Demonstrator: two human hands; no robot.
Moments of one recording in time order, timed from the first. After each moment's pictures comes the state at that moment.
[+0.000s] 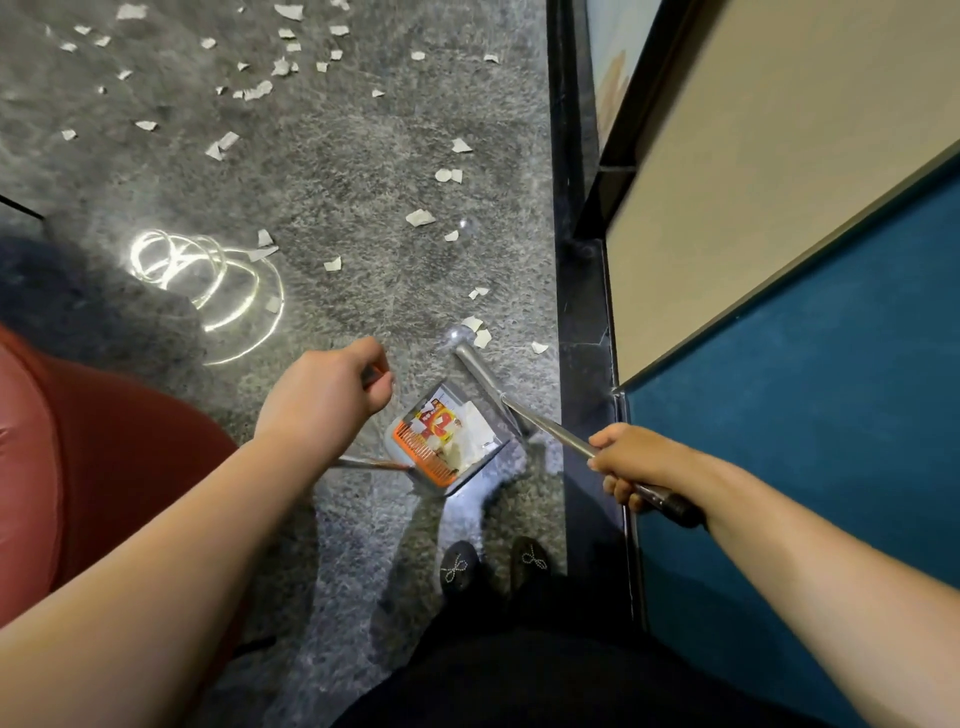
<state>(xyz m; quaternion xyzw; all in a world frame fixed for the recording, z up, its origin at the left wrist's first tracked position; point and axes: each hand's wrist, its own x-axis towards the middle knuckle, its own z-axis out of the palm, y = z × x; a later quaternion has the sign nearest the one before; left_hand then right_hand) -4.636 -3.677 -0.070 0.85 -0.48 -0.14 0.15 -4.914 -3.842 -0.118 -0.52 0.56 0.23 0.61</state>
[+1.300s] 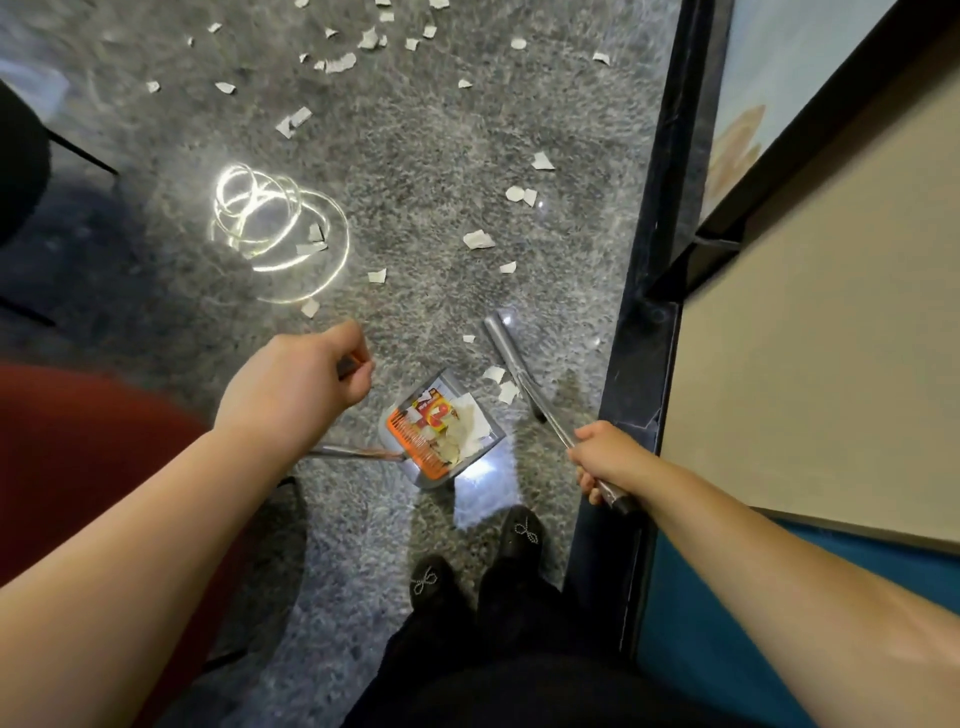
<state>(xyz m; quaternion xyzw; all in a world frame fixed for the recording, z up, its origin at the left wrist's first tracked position) -4.512 -3.841 -0.071 0.91 -0.39 -0.11 0.11 -4.740 -4.049 -0.203 -0.56 0.53 0.27 0.58</state>
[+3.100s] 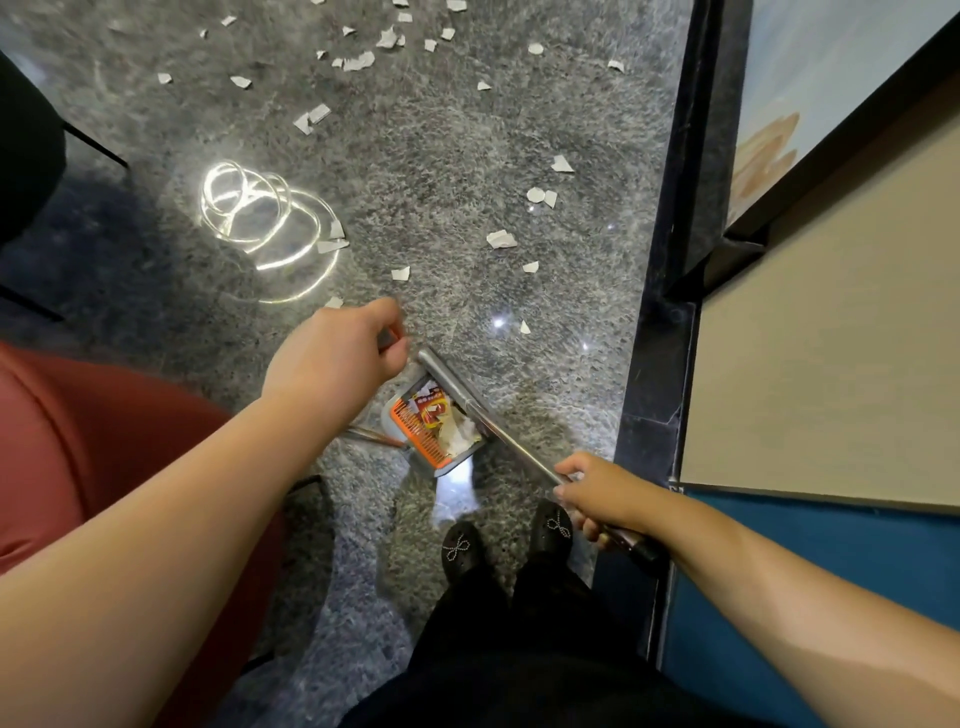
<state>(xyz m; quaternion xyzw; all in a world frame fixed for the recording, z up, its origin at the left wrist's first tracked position) -4.450 -3.782 -0.070 0.90 -0.40 -0.13 0.14 -4.698 -3.932 -0.158 -0.60 0.44 0.34 0.57</state>
